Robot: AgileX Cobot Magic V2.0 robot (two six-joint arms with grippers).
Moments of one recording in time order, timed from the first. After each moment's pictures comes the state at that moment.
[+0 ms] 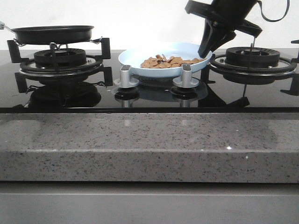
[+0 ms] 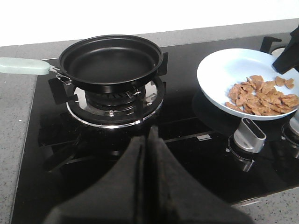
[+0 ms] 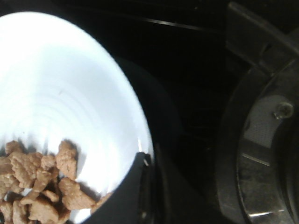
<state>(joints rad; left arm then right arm) -0.41 0.72 -0.64 0.34 0.33 -0.38 0.15 2.08 -1.95 0.39 1.04 -0.11</state>
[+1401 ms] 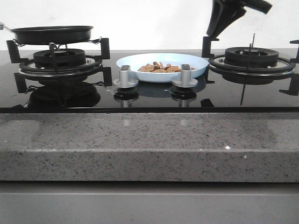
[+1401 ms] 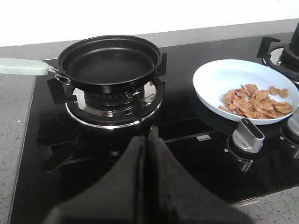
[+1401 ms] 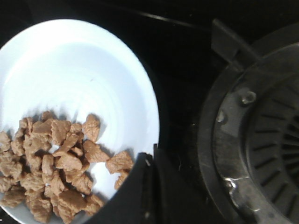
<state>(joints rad) -0.41 0.72 -0.64 0.34 0.33 -0.38 0.14 2.07 -2.14 0.33 1.24 -0.10</state>
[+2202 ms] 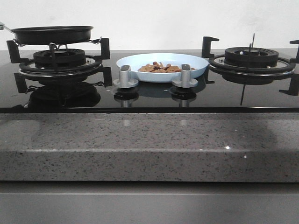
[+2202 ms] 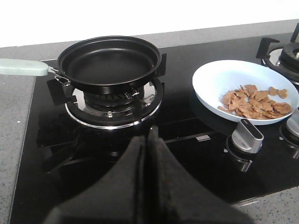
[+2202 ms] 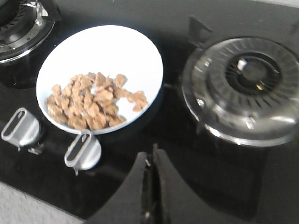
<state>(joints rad) -0.41 0.72 -0.64 0.34 0.33 -0.38 0.14 1.19 -1.17 0.32 0.72 -0.22</state>
